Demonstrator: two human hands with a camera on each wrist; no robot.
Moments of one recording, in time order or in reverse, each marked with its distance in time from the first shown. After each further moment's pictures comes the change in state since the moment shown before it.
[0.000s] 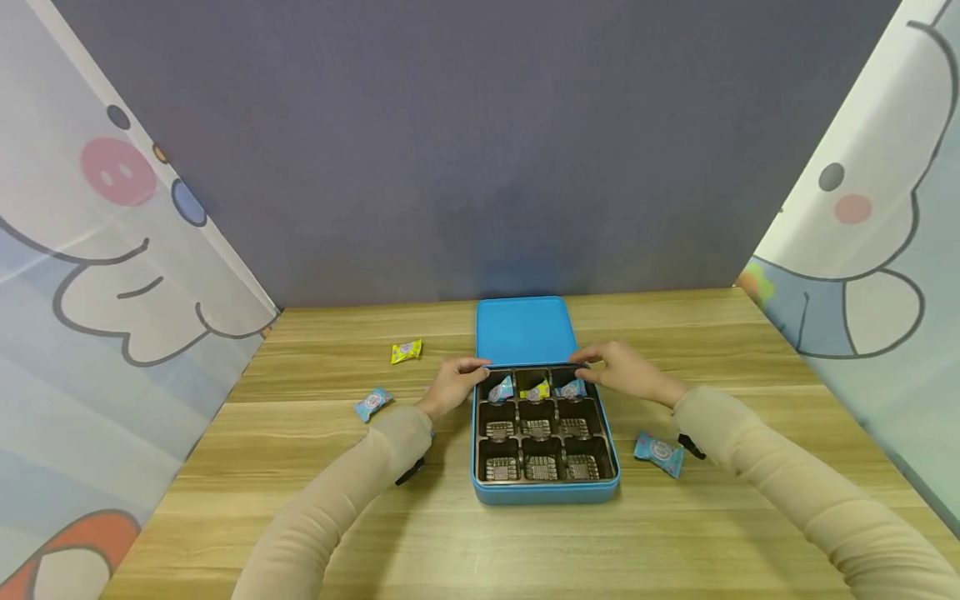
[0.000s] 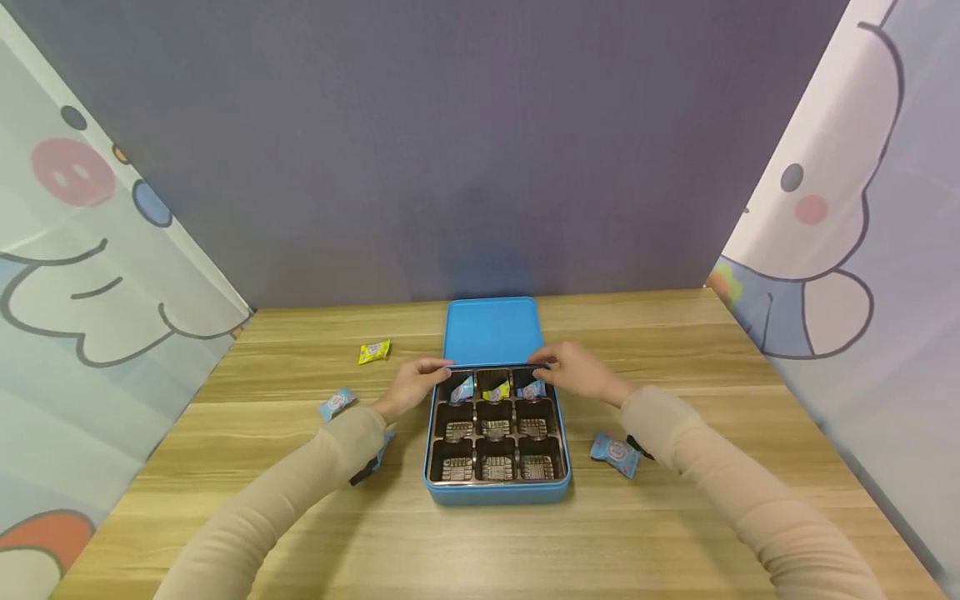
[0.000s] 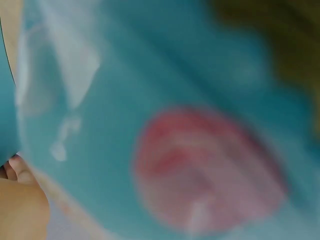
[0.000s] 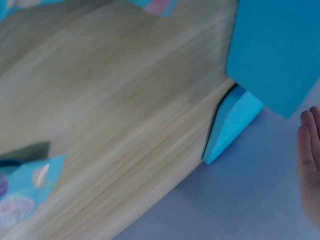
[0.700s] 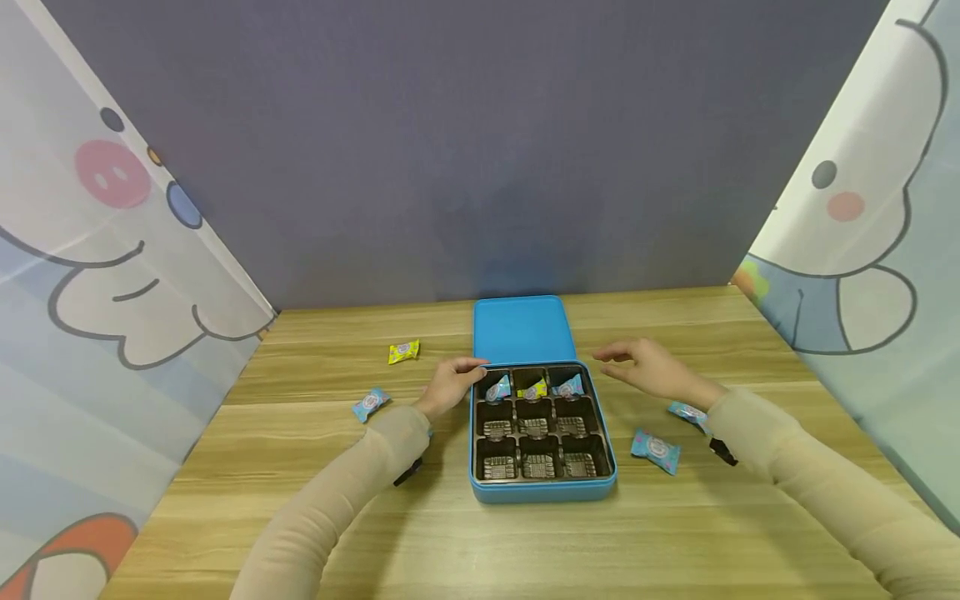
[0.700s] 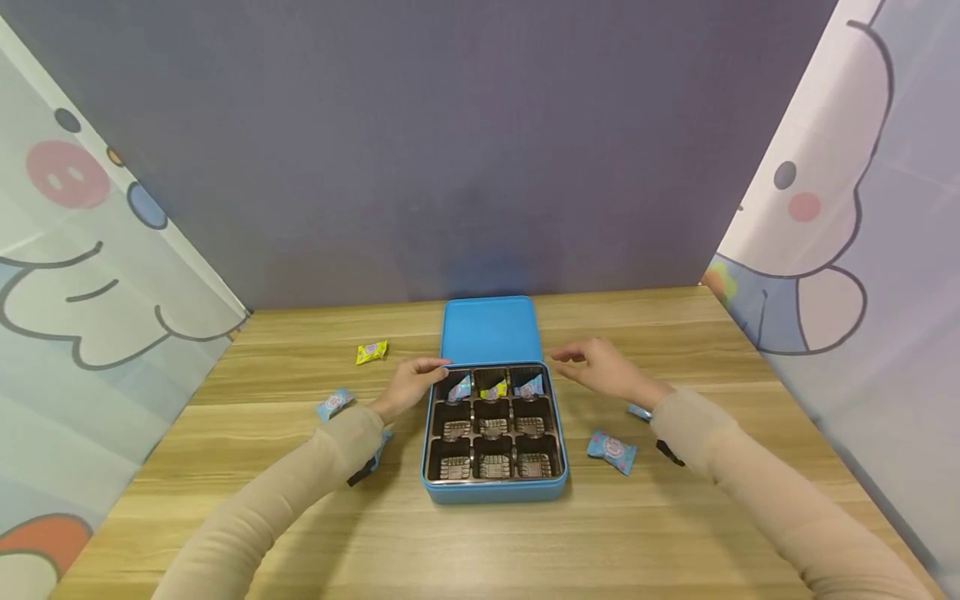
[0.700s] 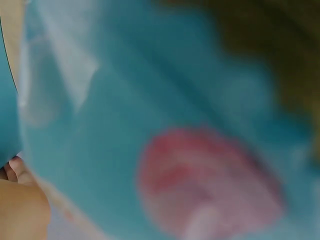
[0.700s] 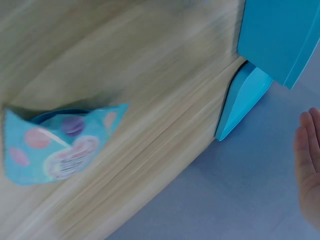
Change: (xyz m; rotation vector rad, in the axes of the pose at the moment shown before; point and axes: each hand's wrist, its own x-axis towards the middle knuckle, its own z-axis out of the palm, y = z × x) left_hand 0.002 -0.002 0.001 -0.012 0.013 0.033; right_hand -0.029 0.012 -0.022 0.010 0.058 0.074
